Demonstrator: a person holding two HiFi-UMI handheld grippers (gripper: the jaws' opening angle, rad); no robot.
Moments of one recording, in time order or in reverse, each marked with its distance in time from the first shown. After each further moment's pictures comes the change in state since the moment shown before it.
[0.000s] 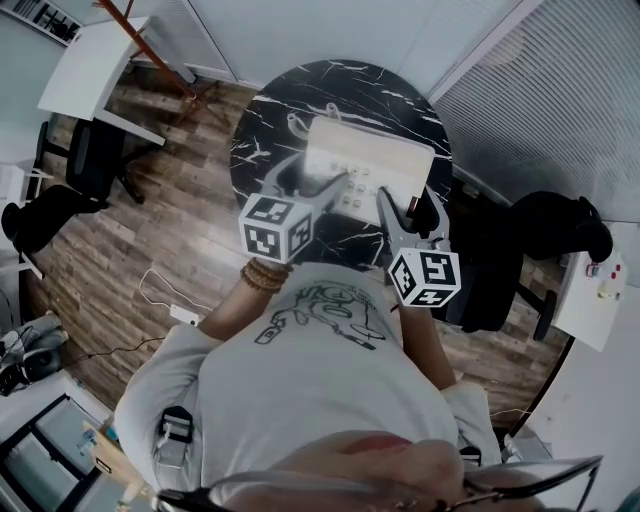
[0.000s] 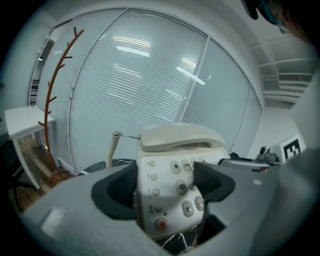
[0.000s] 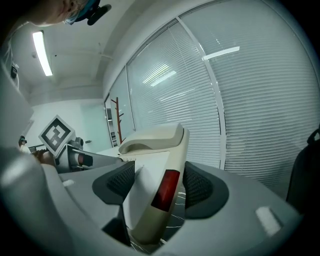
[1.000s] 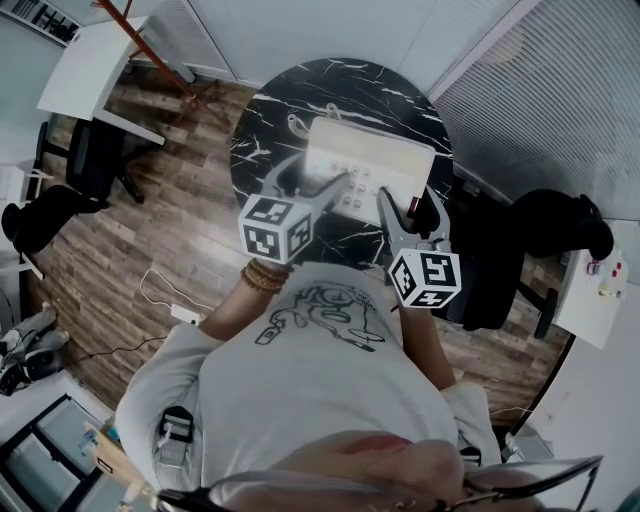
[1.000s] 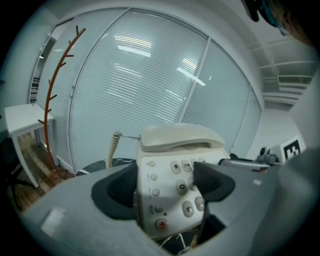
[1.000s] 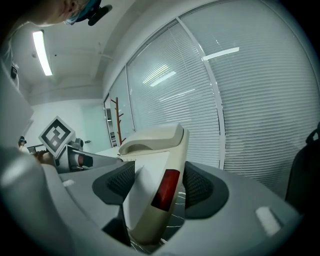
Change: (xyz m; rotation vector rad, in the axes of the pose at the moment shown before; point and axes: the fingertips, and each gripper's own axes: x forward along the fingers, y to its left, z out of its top) left arm -0.004 -0.002 -0.004 -0.015 -0.004 -0.008; right arm -0.005 0.003 -0.001 0.001 -0.005 -0.007
